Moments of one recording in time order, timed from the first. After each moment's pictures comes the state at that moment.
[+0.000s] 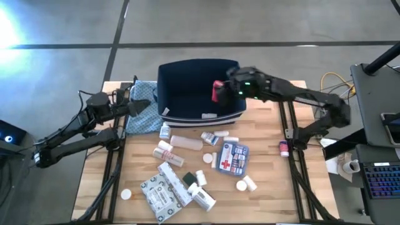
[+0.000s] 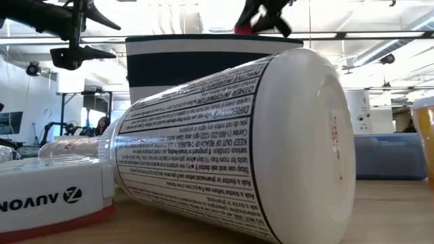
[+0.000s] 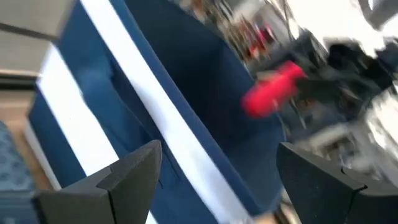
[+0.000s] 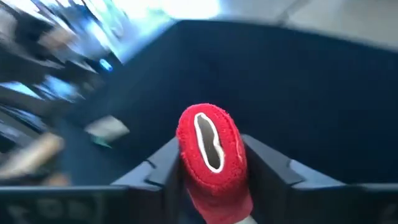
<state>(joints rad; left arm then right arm) 0.53 0.37 0.56 -0.36 0.08 -0.80 -0.27 1.45 1.45 -0.54 0.23 0.51</state>
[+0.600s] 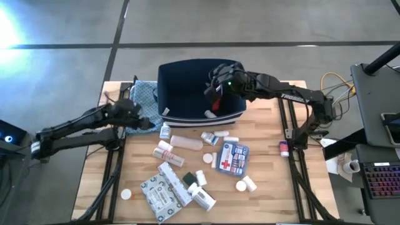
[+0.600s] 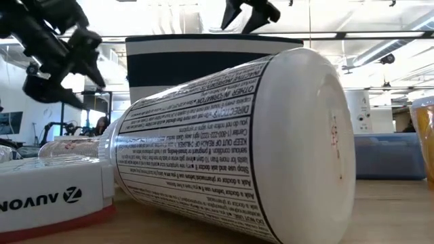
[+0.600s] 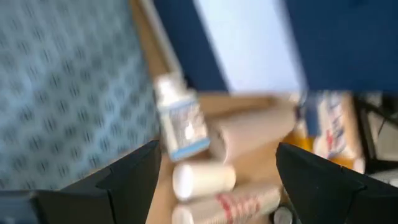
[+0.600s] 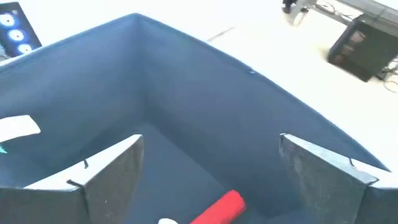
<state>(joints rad) 0.43 0.58 0.53 -0.76 0.16 -0.92 -0.20 1.67 1.80 -0.78 0.55 0.29</state>
